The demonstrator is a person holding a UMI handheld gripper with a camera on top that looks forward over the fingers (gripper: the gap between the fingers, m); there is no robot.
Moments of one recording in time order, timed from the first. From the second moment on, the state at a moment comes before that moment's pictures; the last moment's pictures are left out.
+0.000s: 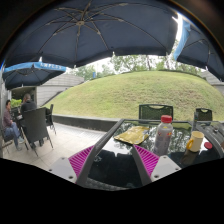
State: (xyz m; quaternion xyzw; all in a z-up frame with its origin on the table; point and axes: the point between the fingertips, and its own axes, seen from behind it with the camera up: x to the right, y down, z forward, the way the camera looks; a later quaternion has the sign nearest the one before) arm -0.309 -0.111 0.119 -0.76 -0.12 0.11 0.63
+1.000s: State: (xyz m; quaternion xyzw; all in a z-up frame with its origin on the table) arm -0.146 0.074 0.109 -0.75 -0.02 0.02 0.67
